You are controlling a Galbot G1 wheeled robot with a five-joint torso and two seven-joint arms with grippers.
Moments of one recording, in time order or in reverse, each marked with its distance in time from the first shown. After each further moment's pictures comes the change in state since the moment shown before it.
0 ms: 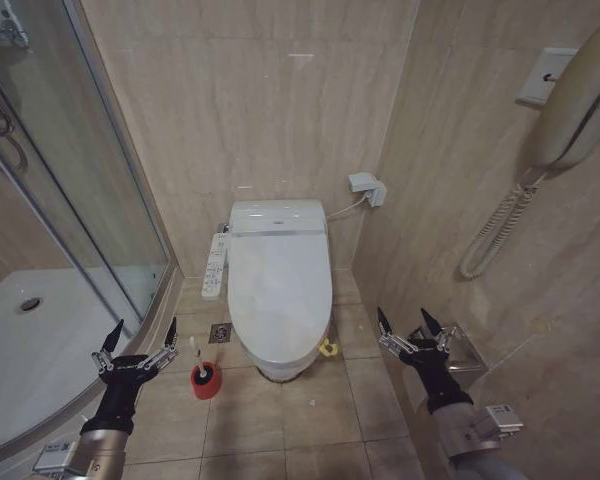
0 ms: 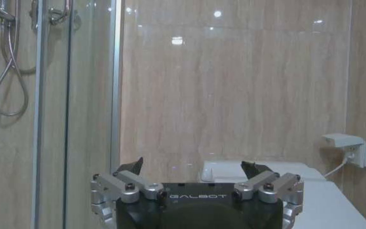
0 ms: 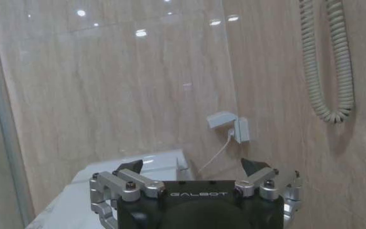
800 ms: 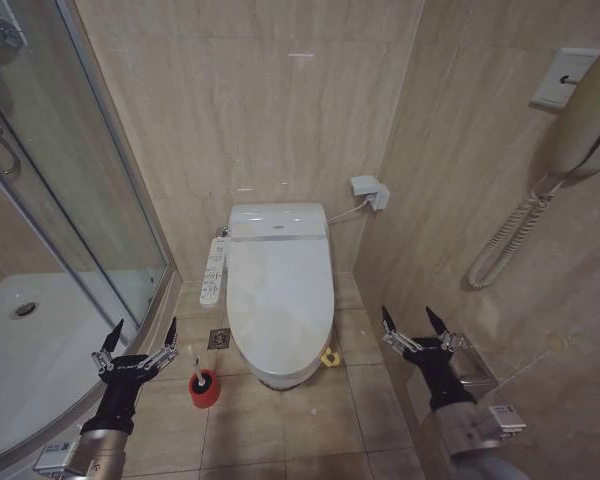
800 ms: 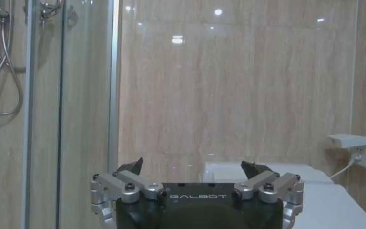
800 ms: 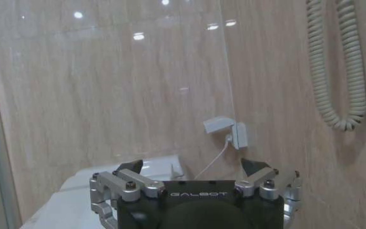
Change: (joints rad) left arm 0.000 0.000 0.000 0.000 0.000 0.000 0.000; right arm 0.006 -0.003 0.011 -0.010 0.001 0.022 0.002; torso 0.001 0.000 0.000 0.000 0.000
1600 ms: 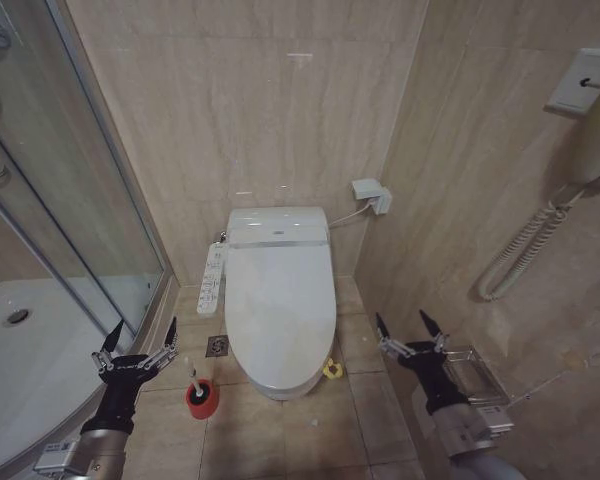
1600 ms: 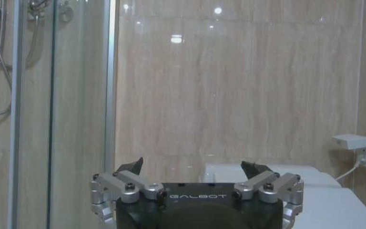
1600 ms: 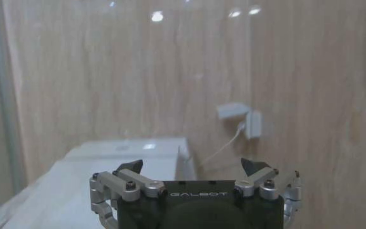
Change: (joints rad) left arm 0.000 0.000 0.000 0.000 0.000 0.000 0.000; right arm 0.004 -0.033 -0.014 -0.074 -0.098 0.016 -0.055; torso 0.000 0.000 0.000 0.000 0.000
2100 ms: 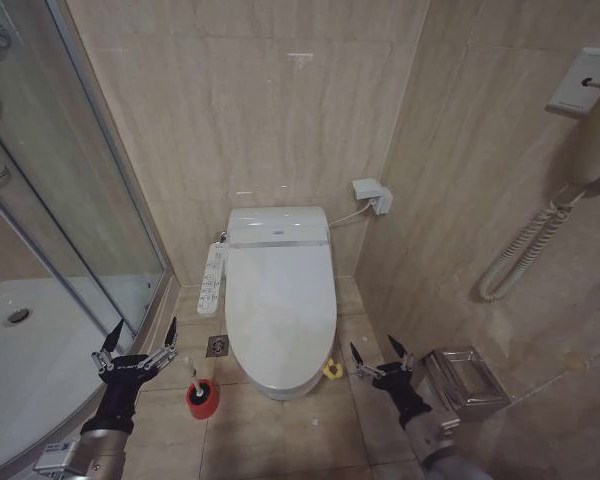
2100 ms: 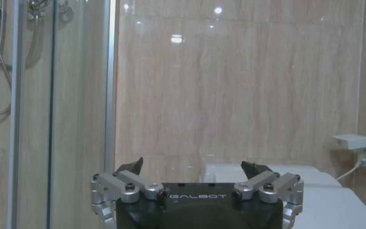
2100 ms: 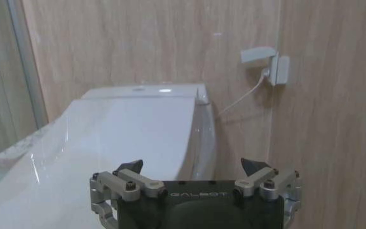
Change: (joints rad) left arm 0.000 0.000 0.000 0.000 0.000 0.000 0.000; right arm 0.062 -0.116 -0.113 -0.216 -0.009 0.018 0.046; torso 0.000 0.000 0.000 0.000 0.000
